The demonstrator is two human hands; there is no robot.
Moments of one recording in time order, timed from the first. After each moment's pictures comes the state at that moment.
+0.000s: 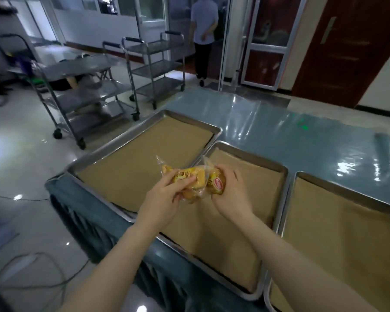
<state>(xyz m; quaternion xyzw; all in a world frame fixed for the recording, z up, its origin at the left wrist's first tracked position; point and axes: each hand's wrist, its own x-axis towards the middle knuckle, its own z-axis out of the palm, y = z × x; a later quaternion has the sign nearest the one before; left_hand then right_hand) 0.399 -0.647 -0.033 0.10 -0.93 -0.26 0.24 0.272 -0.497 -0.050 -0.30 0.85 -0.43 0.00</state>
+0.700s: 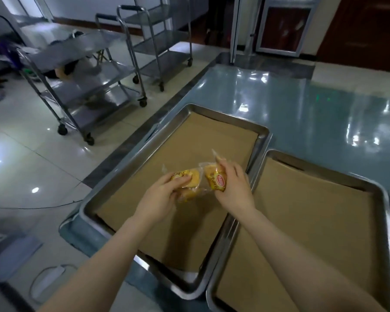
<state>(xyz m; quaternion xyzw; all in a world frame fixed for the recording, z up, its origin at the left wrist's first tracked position) 0.306 -0.902 -0.091 0.11 -0.96 -0.24 0.11 0.178 -0.727 -0.121 -0.26 0.89 -0.37 0.05</state>
